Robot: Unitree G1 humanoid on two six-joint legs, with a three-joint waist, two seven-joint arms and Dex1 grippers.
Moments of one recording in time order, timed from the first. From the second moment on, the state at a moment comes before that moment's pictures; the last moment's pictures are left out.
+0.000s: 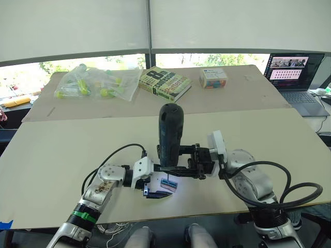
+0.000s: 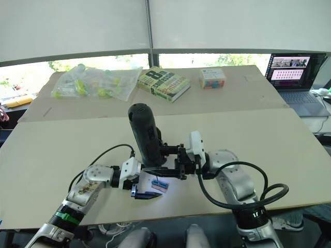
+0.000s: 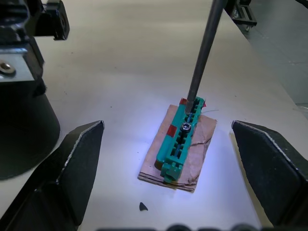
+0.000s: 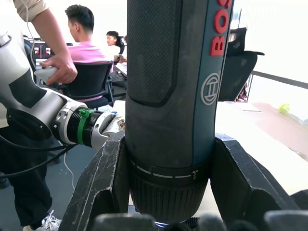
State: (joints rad) left arm -0.30 0.45 -0.26 0.13 -0.20 0.02 -1.23; right arm -0.37 -0.37 0.17 -0.24 0.52 0.22 1.18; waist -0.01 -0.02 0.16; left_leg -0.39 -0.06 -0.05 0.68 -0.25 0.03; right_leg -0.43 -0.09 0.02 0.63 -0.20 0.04
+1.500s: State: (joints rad) left arm -0.28 0.44 -0.26 0.17 -0.20 -0.06 -1.23; right arm -0.37 -0.37 0.19 -0.22 0.49 0.22 1.18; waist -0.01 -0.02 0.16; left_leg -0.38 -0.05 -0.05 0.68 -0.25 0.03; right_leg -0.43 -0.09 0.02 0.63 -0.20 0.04
